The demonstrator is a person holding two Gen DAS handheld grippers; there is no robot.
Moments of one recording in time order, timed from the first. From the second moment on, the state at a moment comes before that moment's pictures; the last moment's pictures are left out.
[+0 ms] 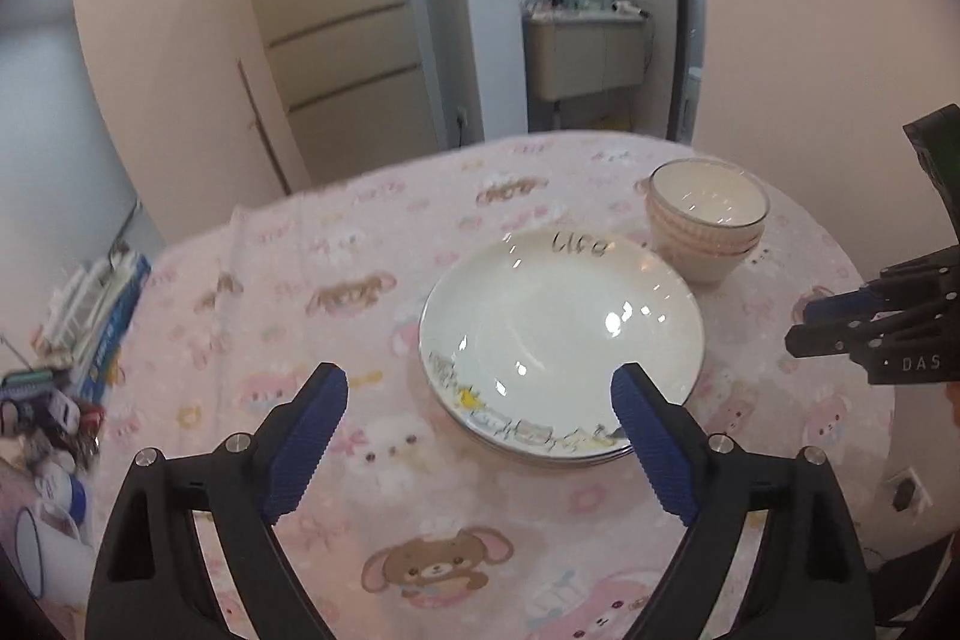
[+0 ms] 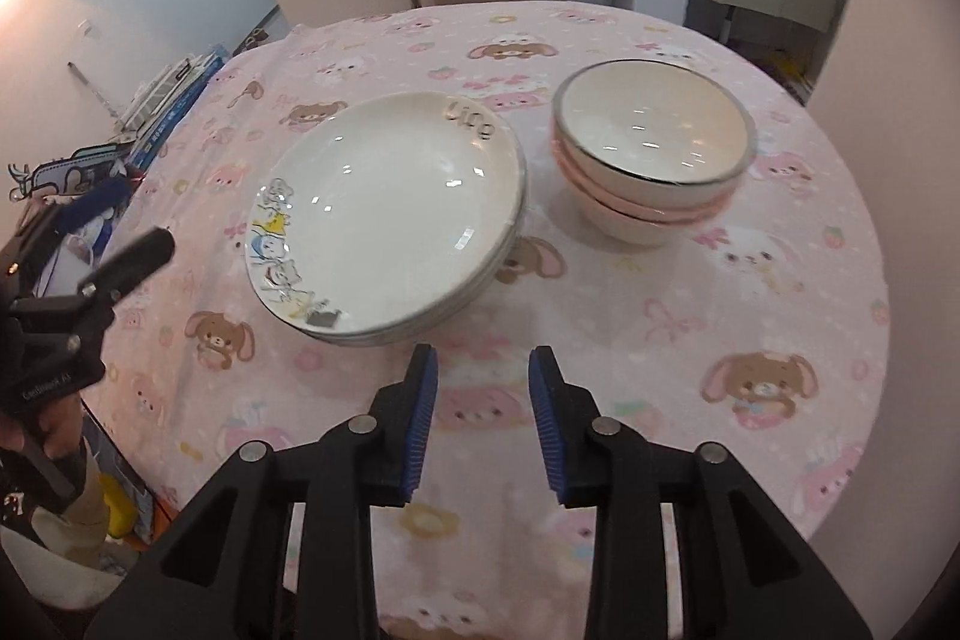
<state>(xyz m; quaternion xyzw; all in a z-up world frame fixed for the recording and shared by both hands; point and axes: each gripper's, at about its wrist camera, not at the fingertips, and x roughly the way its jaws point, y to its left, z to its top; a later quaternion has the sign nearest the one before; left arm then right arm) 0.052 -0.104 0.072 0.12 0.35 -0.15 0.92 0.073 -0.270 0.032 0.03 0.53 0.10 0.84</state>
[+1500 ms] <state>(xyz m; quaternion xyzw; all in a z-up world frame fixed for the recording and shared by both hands) 0.236 -0.266 0.059 0.03 0.45 -0.28 0.85 0.171 -0.422 0.030 0.17 0.48 0.02 0.86</state>
